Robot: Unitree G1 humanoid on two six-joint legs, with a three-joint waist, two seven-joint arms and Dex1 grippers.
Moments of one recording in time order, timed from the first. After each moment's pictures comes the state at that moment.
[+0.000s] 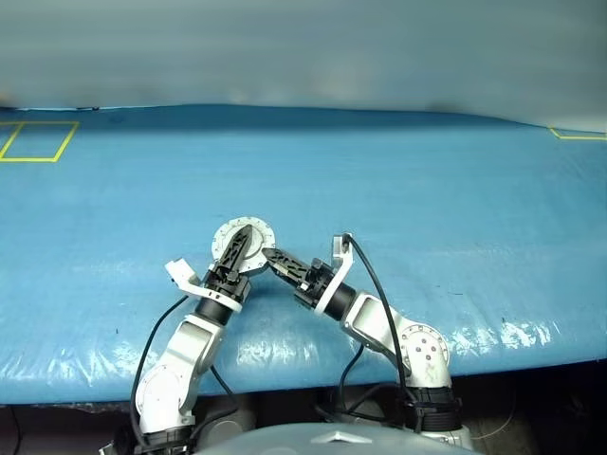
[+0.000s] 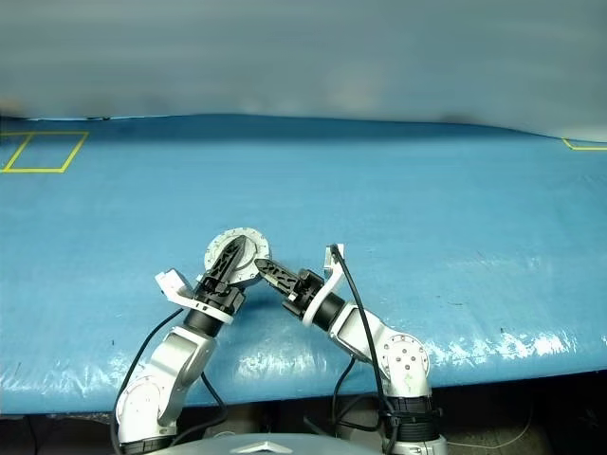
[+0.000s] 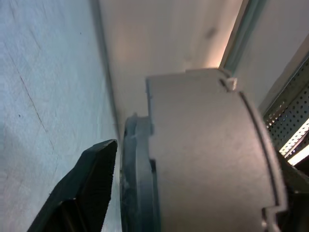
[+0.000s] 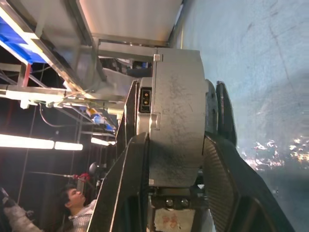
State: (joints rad) left arm 0.17 -0.05 0.13 -0.26 -1.56 0.58 -0.11; right arm -0.05 0.07 0.05 -0.20 1.46 0.92 -0.04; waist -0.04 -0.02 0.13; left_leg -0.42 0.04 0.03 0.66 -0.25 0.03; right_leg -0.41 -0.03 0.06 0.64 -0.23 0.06
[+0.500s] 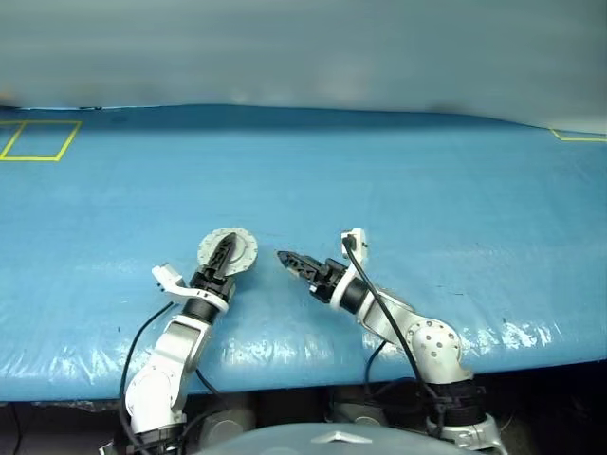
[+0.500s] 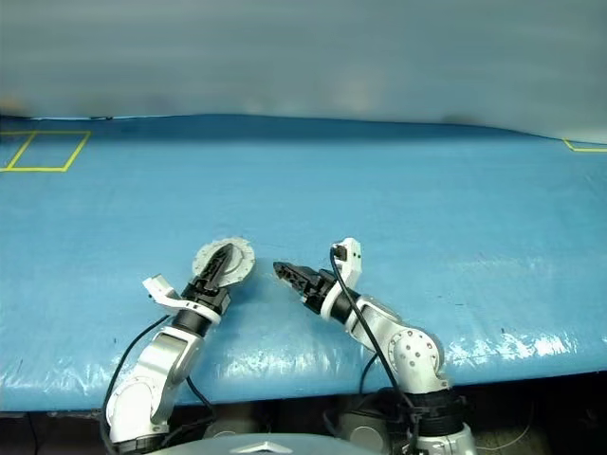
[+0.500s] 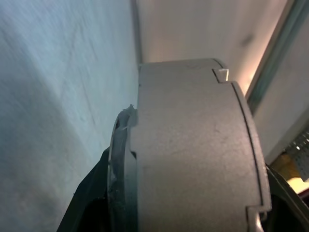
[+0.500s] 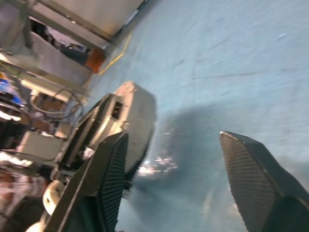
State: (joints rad) left arm 0.12 -0.02 0.25 -0.20 -1.49 0.51 -0.01; right arm -0.09 -0.15 0.11 -0.28 1.00 0.79 0.12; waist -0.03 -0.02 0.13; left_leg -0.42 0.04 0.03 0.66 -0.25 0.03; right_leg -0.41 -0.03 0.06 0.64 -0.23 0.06
